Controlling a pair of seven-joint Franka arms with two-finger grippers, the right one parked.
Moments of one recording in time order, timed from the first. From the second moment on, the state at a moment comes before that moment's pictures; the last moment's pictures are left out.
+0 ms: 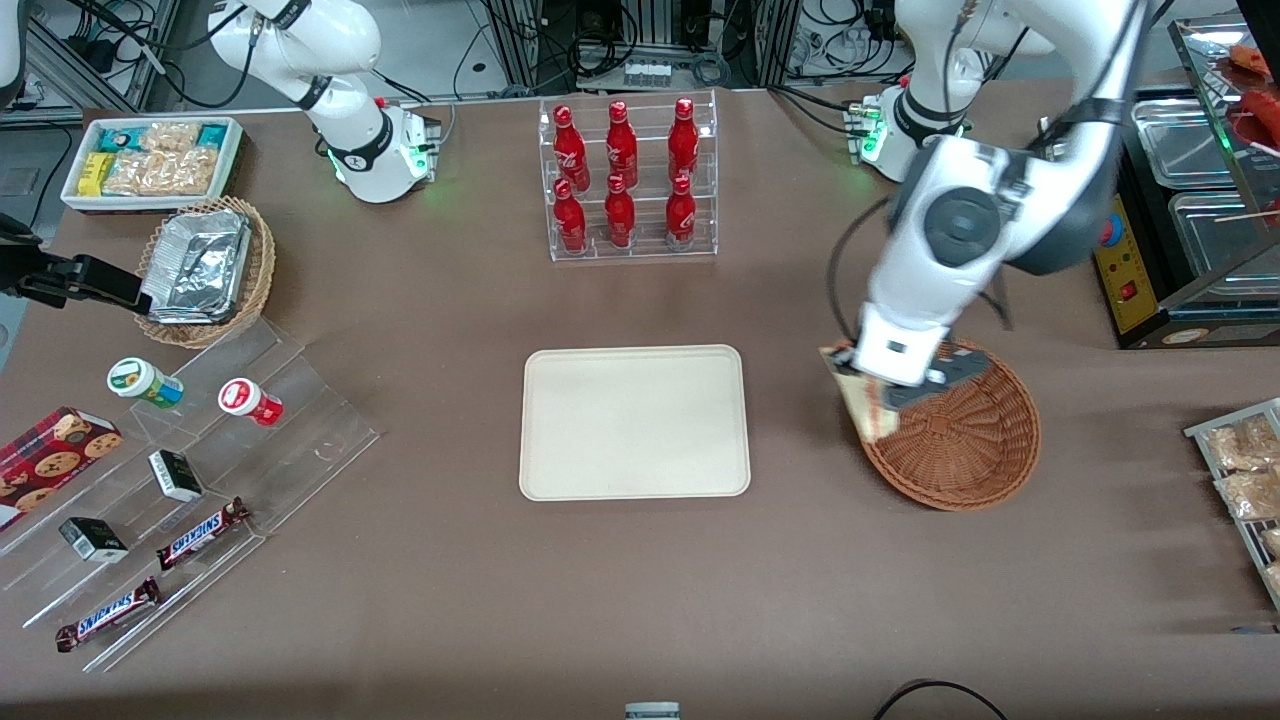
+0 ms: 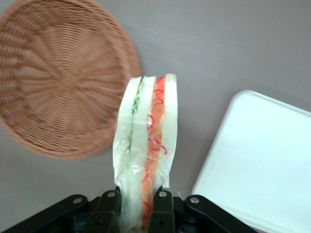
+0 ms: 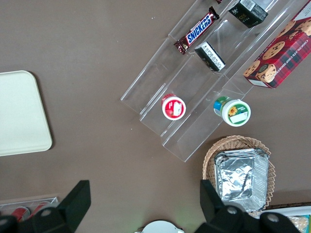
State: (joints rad) arm -0.42 0.18 -0.07 -1.88 0.05 2.02 -0.85
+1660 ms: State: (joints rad) arm -0.81 0.79 -0.07 -1.39 0.10 2.23 -0.97
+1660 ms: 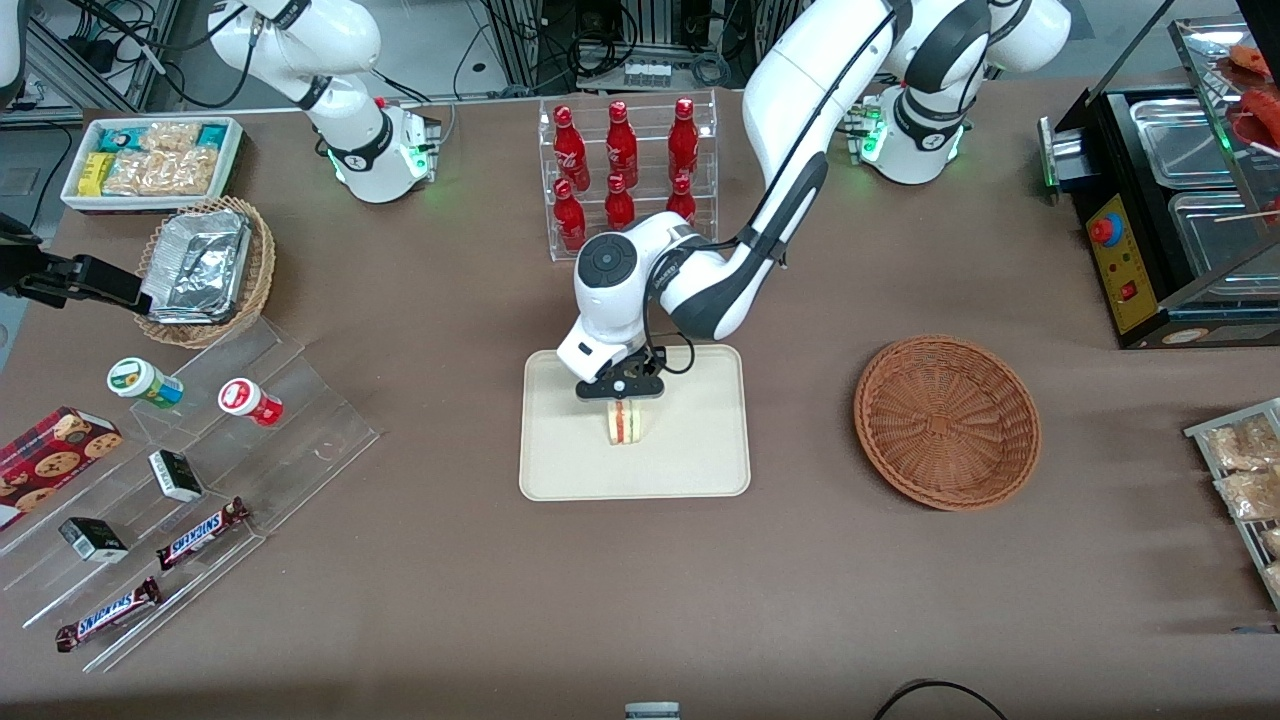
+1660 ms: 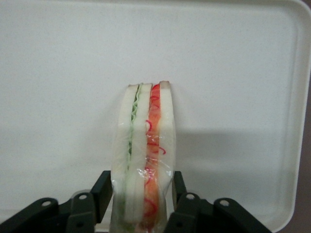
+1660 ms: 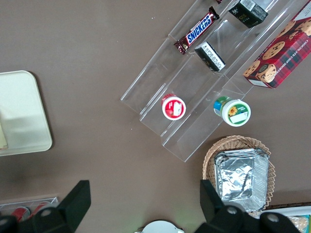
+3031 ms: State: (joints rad) arm -0.26 0.16 -0.04 -1.42 0.03 1.41 -0.33
